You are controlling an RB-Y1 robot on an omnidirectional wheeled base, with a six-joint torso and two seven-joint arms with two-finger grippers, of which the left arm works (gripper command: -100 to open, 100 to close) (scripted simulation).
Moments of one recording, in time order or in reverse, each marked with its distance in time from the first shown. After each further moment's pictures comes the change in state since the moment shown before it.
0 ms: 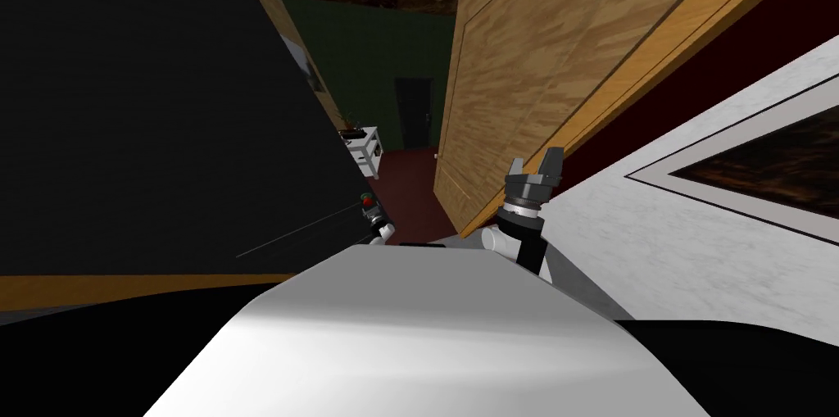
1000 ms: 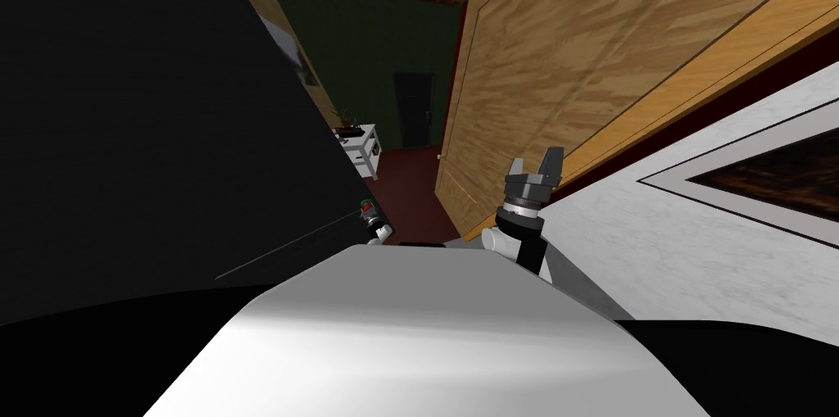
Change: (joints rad) arm 0.029 0.027 -0.002 -0.028 0.000 -0.005 0.021
